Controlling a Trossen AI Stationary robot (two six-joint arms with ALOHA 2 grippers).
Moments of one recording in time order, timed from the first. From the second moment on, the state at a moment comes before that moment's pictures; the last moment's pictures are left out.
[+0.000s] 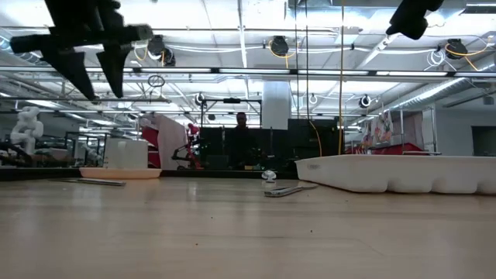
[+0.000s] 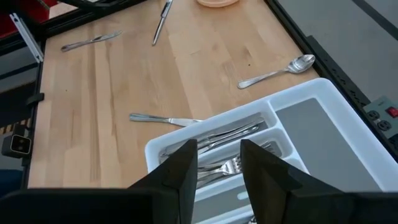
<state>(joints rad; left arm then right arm) -0.35 1.38 1.05 -1.34 -0.53 -1.91 -0.83 0.92 1.32 -1.25 -0.52 -0.26</state>
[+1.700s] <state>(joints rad) 0.16 1.42 0.79 -0.89 -0.05 0.11 -0.78 1.10 1.32 -1.15 -0.52 -0.25</state>
